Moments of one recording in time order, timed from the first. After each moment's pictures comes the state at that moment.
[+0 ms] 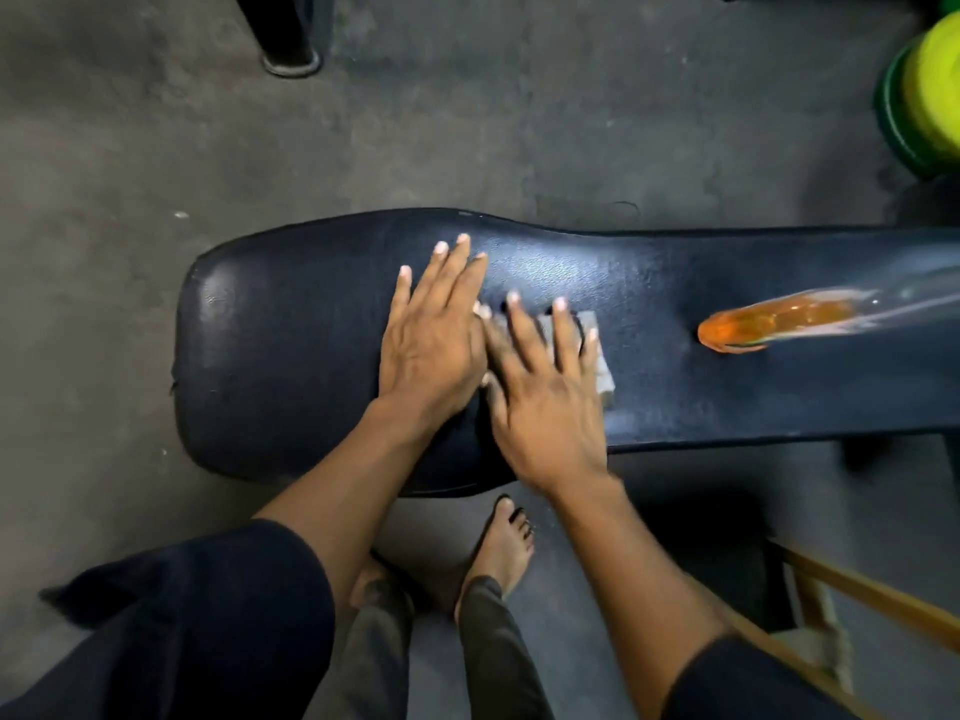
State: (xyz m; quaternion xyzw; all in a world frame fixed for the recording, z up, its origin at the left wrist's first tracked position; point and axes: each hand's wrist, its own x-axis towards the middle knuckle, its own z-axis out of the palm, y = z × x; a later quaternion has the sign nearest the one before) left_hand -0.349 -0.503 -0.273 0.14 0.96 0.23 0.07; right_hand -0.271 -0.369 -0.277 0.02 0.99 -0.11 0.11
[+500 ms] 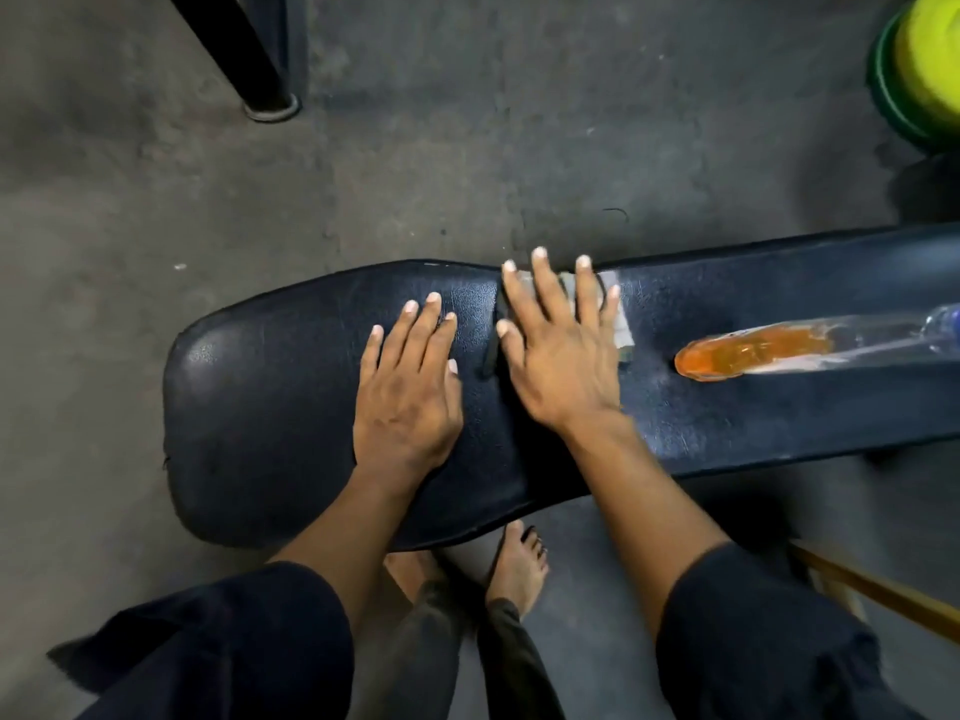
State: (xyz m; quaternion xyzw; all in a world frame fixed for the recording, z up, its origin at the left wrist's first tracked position) left_hand -0.350 -0.496 -0.286 0.16 0.98 0.12 0.00; right_hand -0.355 -0.312 -0.280 0.08 0.98 -0.13 0.10
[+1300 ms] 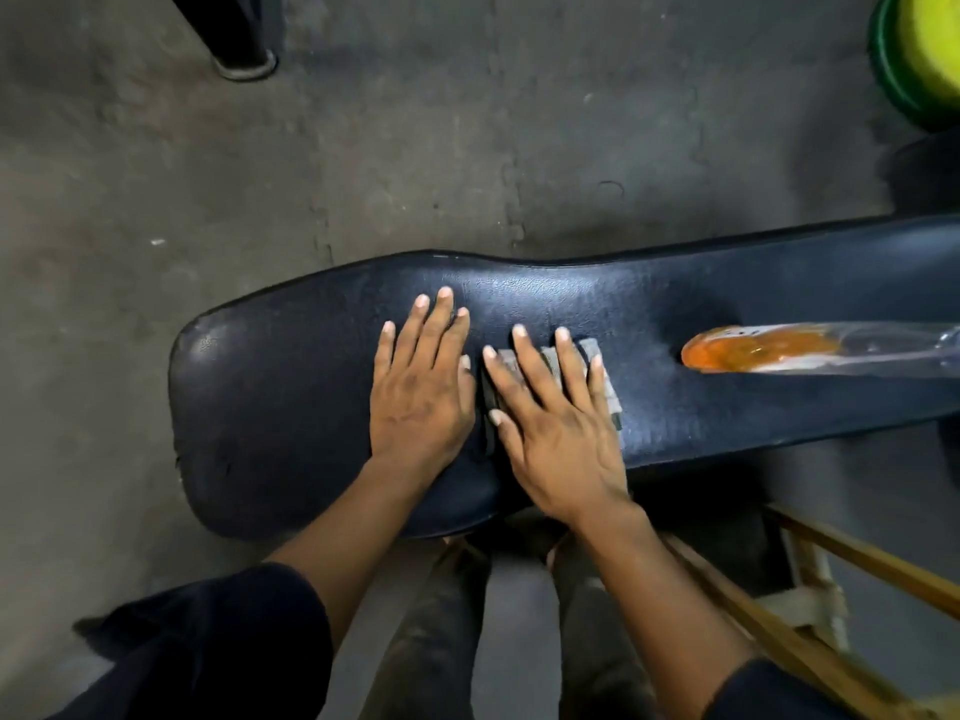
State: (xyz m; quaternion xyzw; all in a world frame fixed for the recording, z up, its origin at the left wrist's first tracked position) left_hand -0.355 -0.499 -0.278 0.15 0.97 0.15 0.07; right_hand -0.281 -0.342 -0.263 0.02 0.98 -0.12 0.16
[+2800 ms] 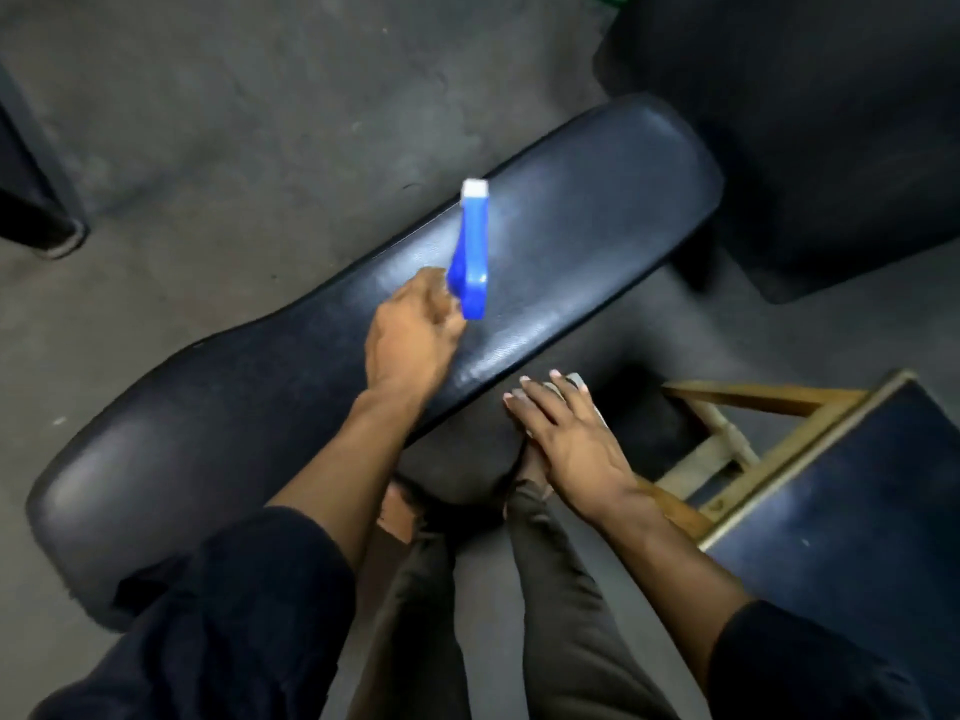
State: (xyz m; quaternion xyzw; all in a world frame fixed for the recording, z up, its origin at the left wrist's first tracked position) left_hand -0.312 -0.230 -0.174 0.17 0.90 0.31 0.25; right_hand -0.095 -0.140 -0.209 0.18 0.94 -0.22 0.18
